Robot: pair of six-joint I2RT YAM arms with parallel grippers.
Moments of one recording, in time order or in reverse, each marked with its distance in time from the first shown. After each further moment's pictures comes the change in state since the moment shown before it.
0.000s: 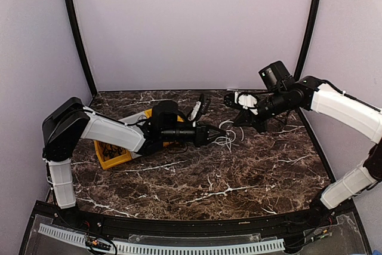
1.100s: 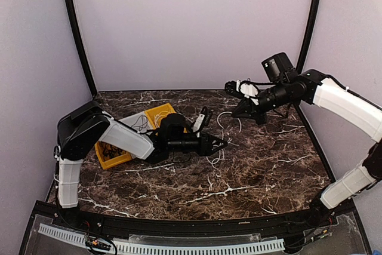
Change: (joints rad) left arm -0.011 0.116 0.002 0.054 -0.113 -0.023; right arm -0.023 0.010 0.076 -0.001 -0.061 0.044
